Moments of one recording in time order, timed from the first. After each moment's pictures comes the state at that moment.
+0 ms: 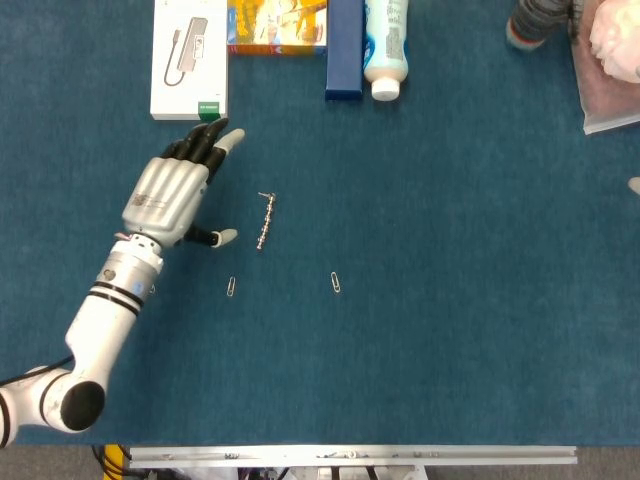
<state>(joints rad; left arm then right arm) -0.53 -1.51 -0.19 -1.59 1.18 1.00 0.31 0.42 -1.18 0.02 -1.31 -1.61 1.49 0.31</state>
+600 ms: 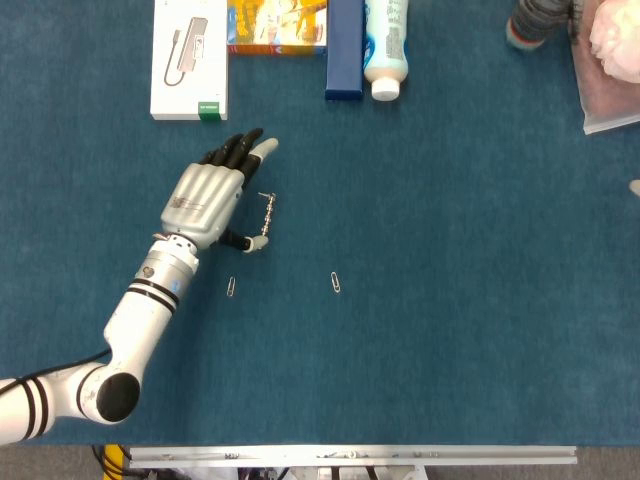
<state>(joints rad) -0.60 -1.62 -0.18 -1.54 1.09 0.98 0.35 0.40 -1.20 0.04 -1.29 -1.63 1.48 0.35</state>
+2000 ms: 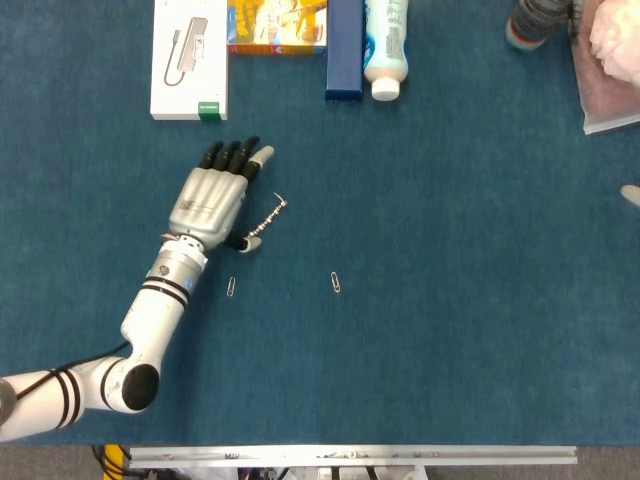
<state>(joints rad) -0.64 -1.74 -0.13 -1.33 1.04 0.99 0.42 0.38 -1.22 0.05 -1.28 -1.65 1.46 0.36</state>
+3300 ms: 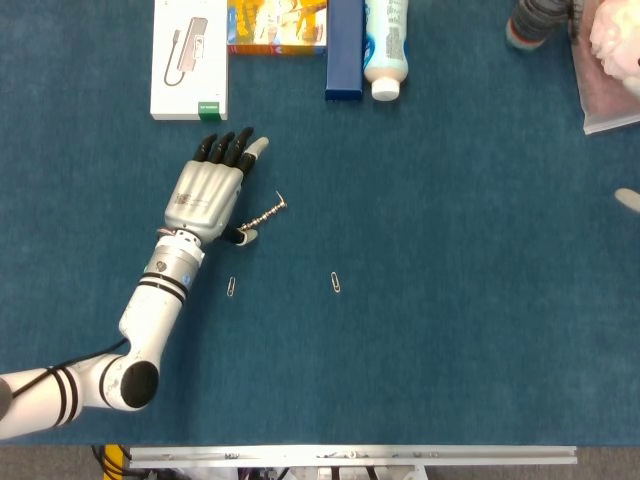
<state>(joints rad) -0.65 -1.73 -0.14 -1.36 1.02 1.00 0.46 0.38 -1.23 0.06 -1.28 -1.66 1.45 0.37</state>
